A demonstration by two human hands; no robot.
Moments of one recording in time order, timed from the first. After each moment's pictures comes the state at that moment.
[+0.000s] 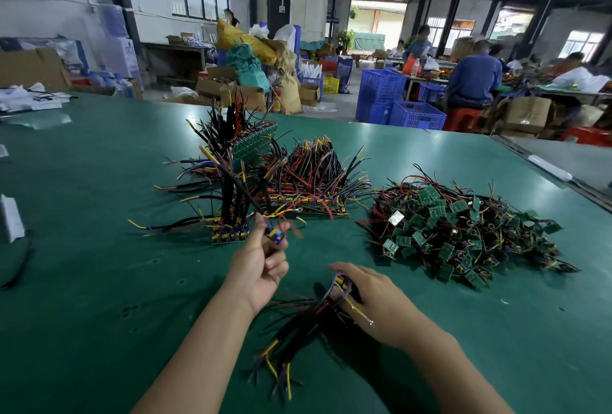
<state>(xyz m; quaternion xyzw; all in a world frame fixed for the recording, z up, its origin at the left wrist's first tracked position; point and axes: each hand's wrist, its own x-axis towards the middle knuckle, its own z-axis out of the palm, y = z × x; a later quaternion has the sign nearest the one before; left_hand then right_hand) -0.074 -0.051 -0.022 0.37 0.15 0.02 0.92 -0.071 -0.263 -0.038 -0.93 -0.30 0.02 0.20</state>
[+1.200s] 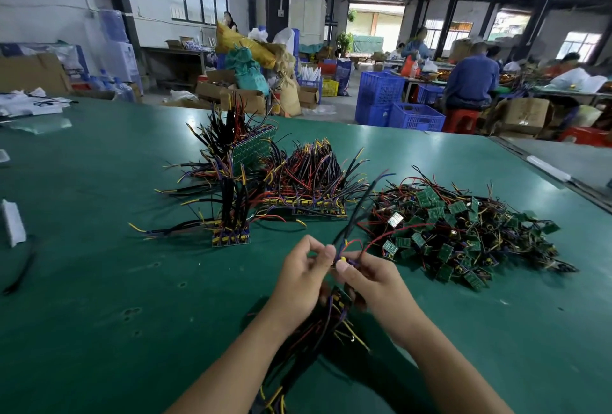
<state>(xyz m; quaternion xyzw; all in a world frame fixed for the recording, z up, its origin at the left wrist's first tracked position) -0.088 -0.102 -0.035 0.69 -0.08 0.11 0.71 -0.073 -0.248 -0.035 -0.74 -0.18 0.05 0.65</state>
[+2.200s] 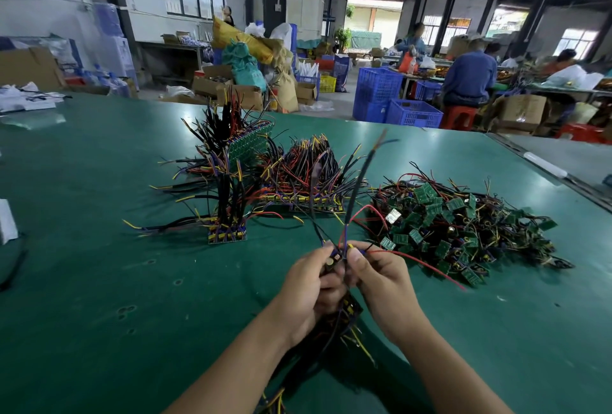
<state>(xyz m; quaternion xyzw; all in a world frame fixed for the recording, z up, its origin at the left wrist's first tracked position) -0.100 -0.118 -0.024 0.54 0.01 -0.07 0.84 -0.082 -0.242 -0.027 -0.63 -0.20 -0.01 0.75</state>
